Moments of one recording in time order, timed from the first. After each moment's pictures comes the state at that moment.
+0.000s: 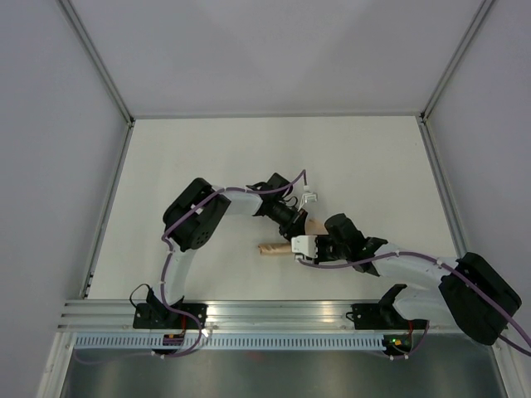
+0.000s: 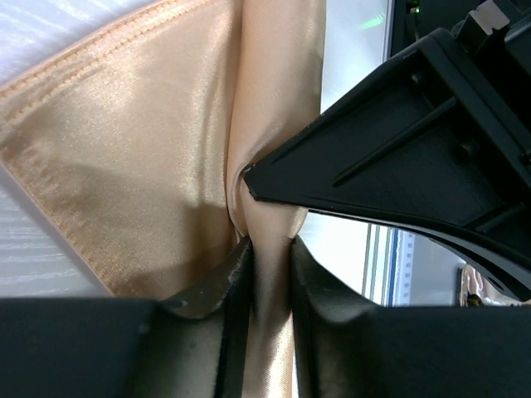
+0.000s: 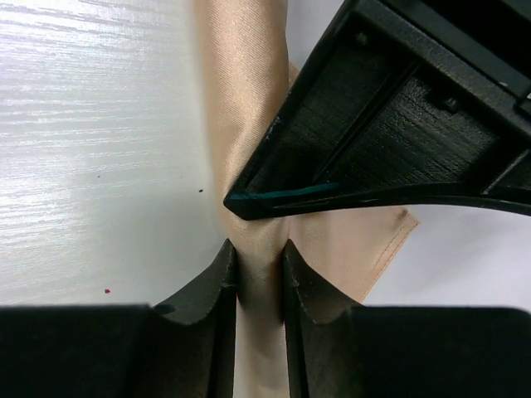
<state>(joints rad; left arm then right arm) -0.74 2.17 1.28 -0.17 1.04 -0.02 0.72 1.20 0.38 0.00 -0.22 -0.89</state>
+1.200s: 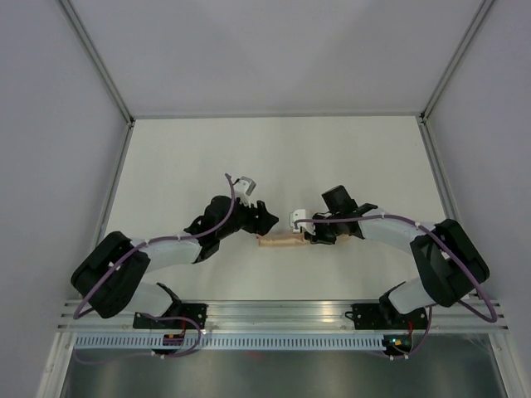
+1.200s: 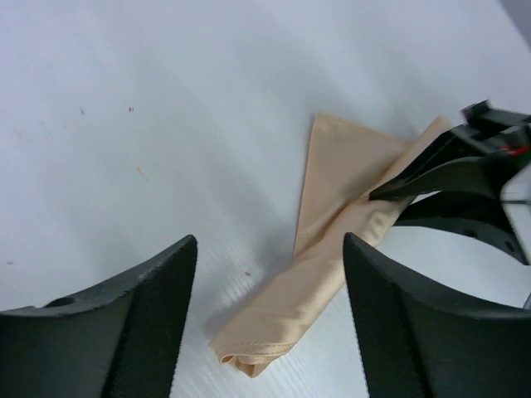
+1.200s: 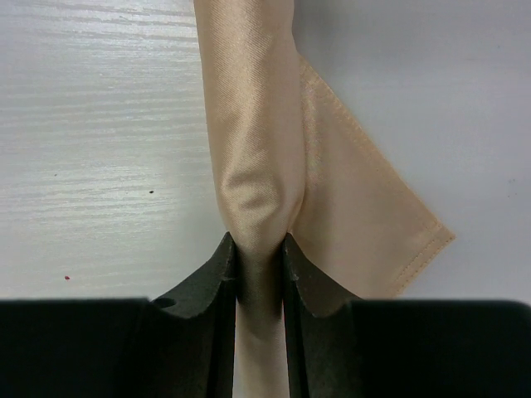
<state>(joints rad) -0.69 1.43 0.50 0.54 0.14 -0.38 0.53 1.47 0.67 -0.27 -0.48 -0.95</state>
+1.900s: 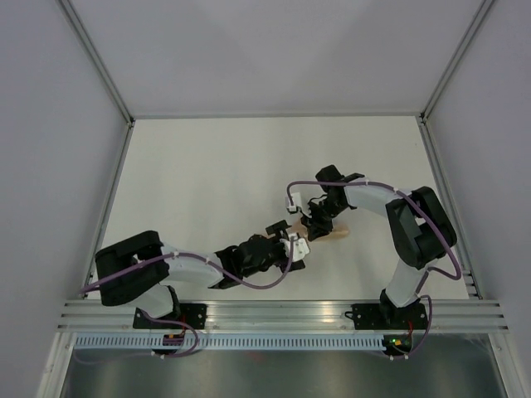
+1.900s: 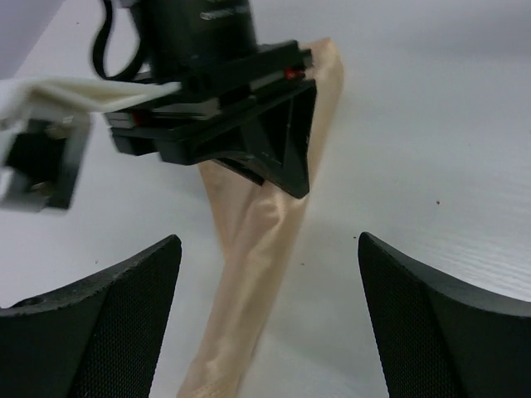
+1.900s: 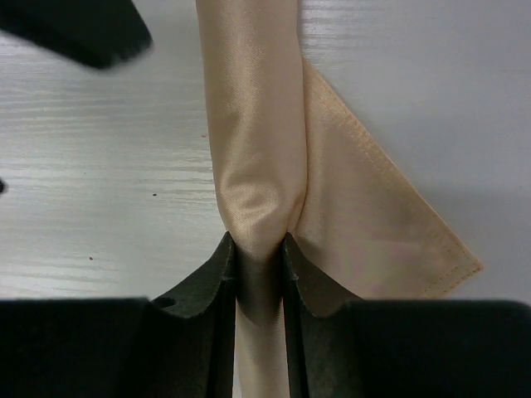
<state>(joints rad) -1.16 1.47 0.46 0.76 -0.16 0.33 0.45 1.77 1.02 -0.66 -0.65 -1.03</state>
